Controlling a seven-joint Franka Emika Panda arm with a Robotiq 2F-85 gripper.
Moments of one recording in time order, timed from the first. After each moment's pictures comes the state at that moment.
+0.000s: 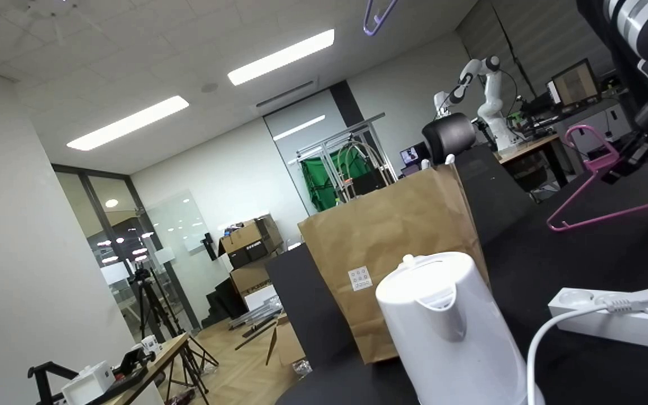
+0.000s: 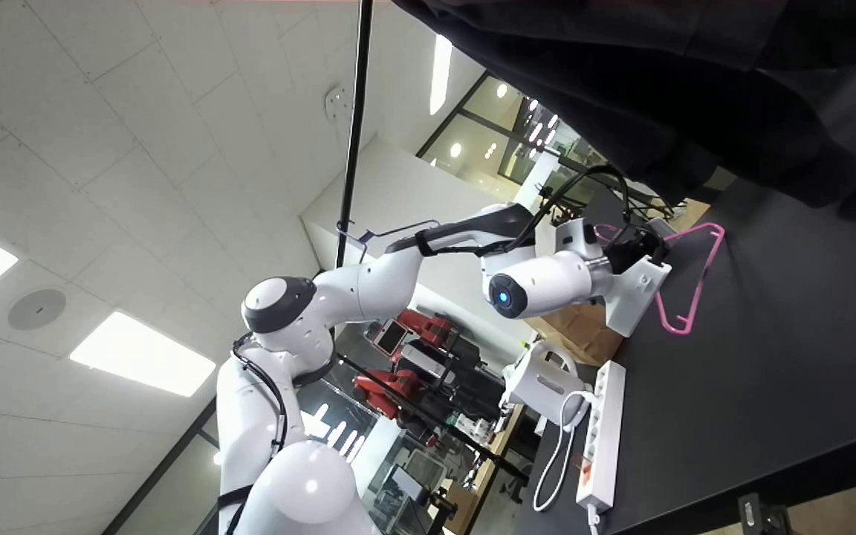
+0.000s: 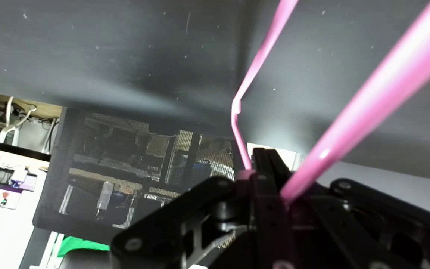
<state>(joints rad) 0.46 0.68 -0.71 -2.12 2.61 2.55 -2.60</state>
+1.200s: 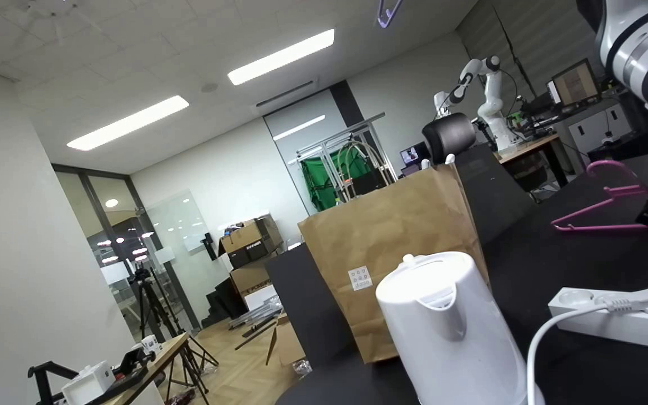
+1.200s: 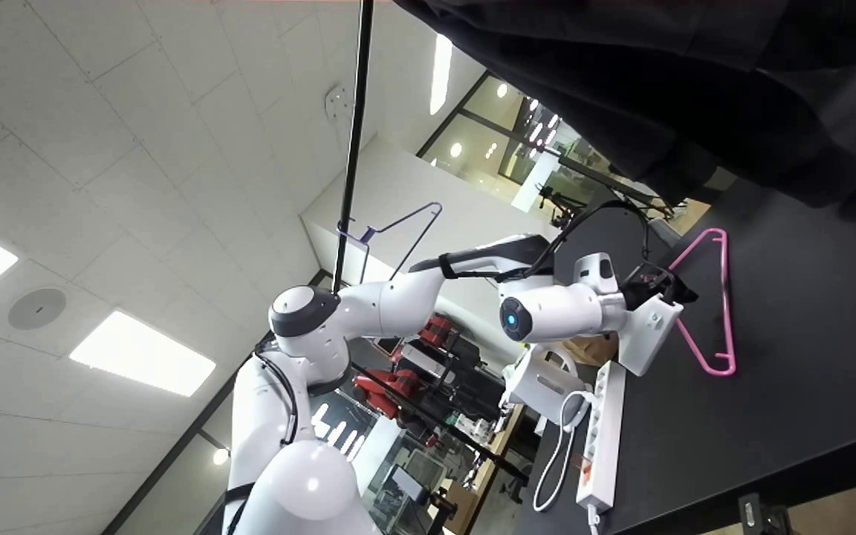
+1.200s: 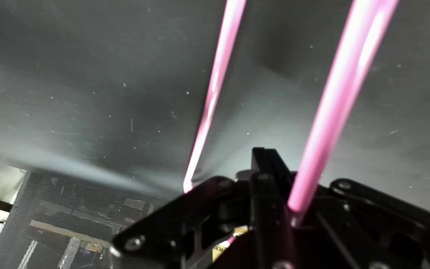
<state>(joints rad) 0.49 0.79 -0.64 -2.10 2.61 2.68 -2.60</state>
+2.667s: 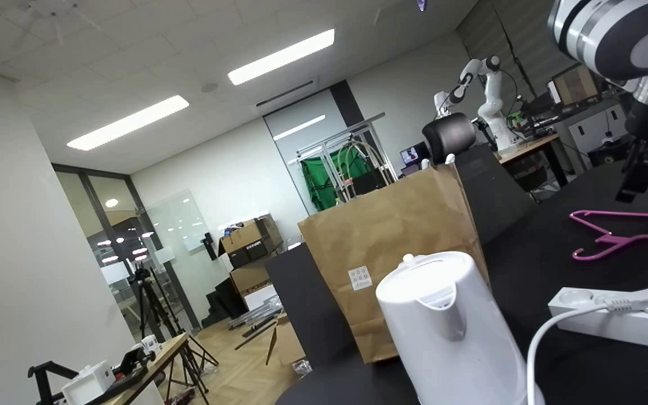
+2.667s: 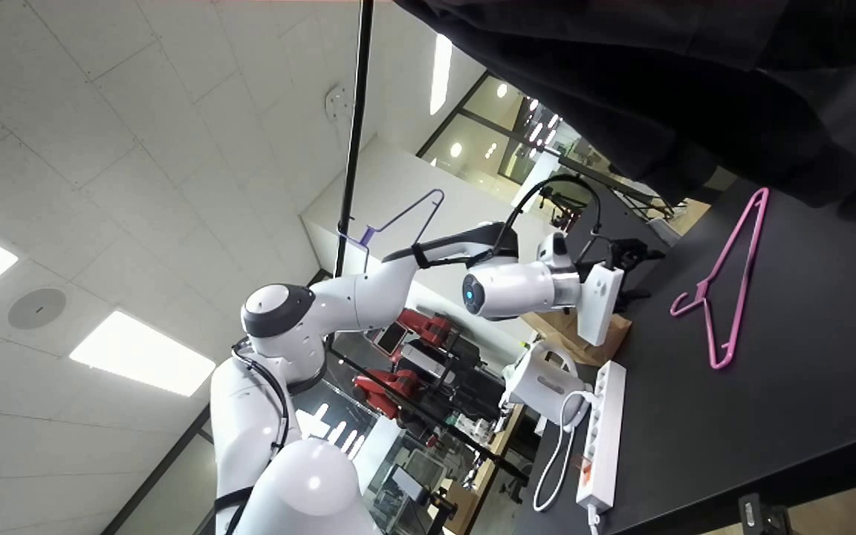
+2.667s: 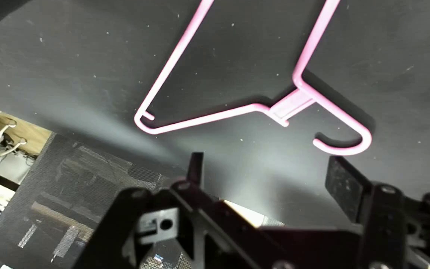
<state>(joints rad) 0.52 0.65 -0.64 -2.07 2.47 2.93 -2.60</state>
